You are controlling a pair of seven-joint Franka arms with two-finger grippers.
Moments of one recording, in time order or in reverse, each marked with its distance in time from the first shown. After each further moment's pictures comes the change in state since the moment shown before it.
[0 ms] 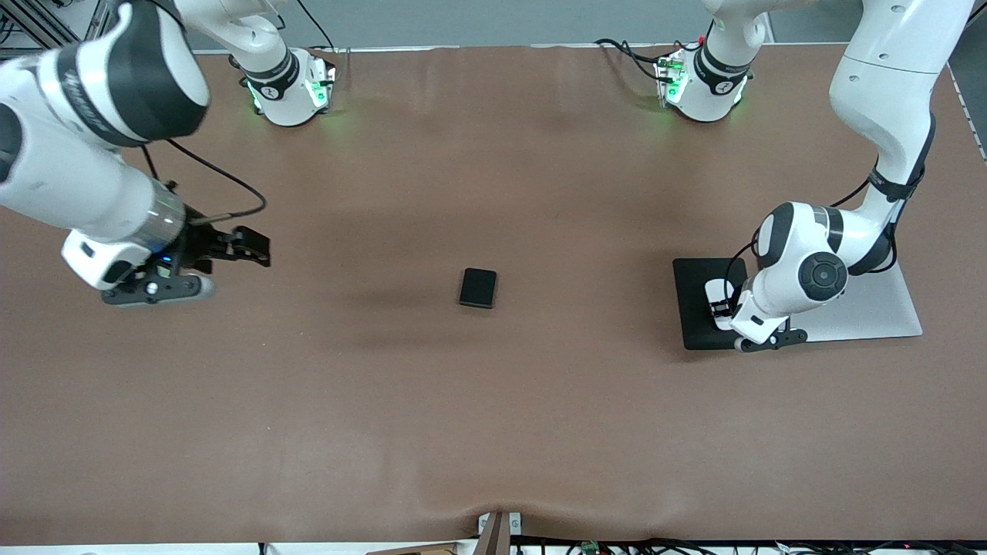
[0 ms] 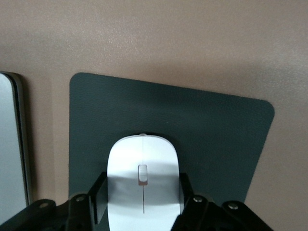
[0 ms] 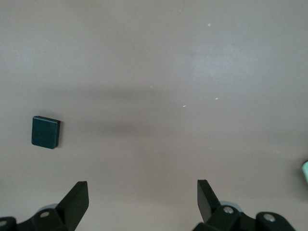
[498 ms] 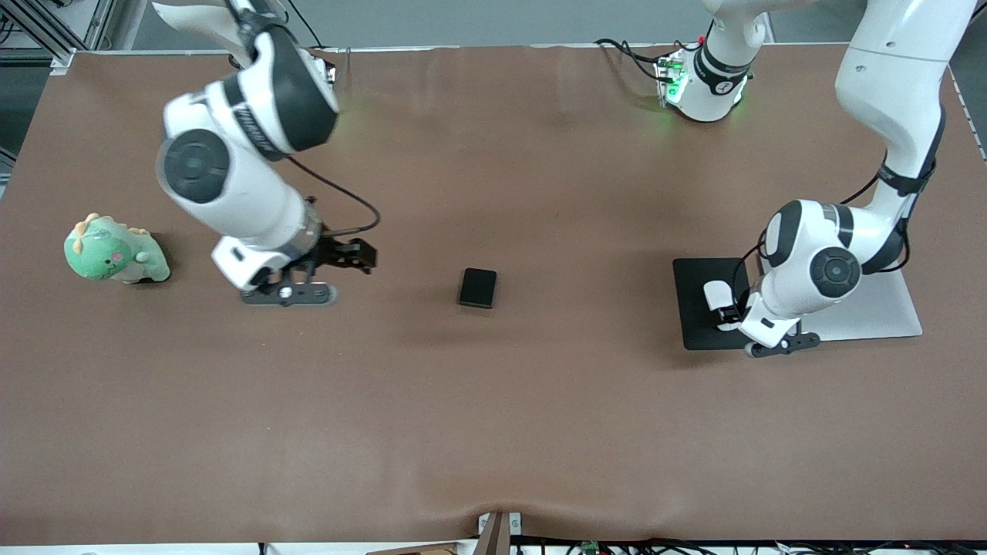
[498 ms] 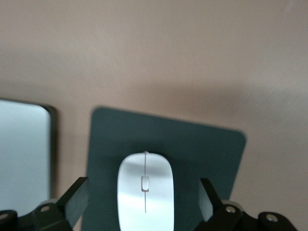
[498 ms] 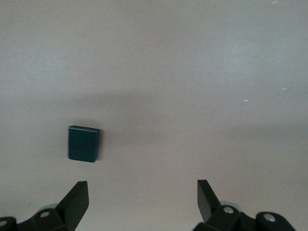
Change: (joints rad) left arm 0.003 -0.053 0.000 0.058 0.000 -0.019 -0.010; right arm 0.231 0.110 0.002 -0.002 0.003 0.149 0.286
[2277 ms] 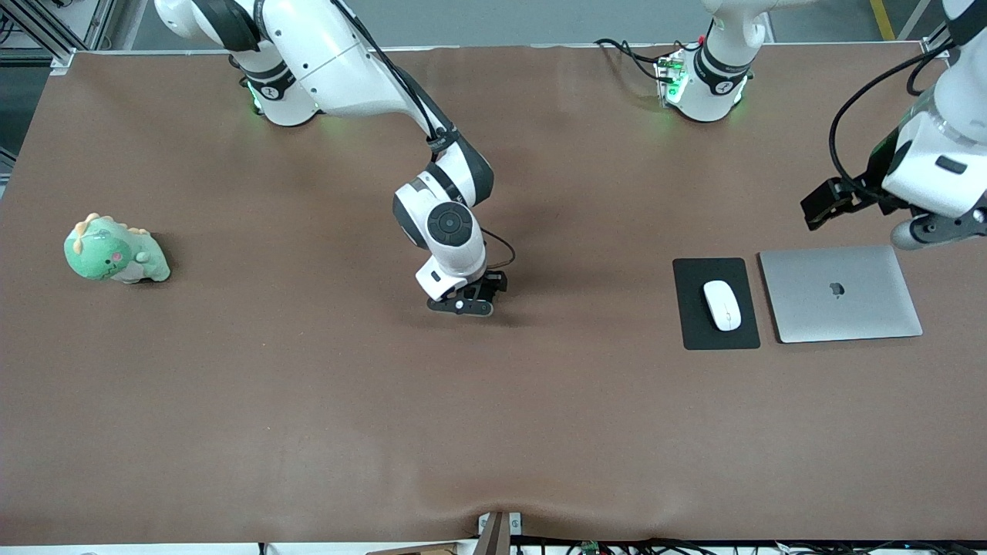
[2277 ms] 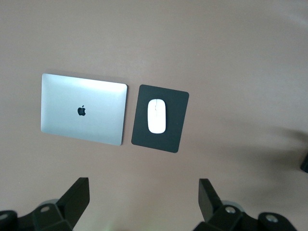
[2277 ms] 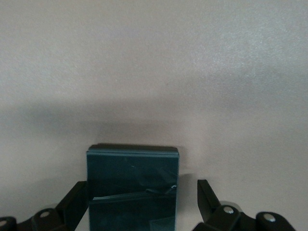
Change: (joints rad) left arm -0.010 -0.361 -0.127 0.585 -0.067 -0.930 0.001; right arm 0.259 0.454 -0.003 0.002 0.002 0.502 0.333
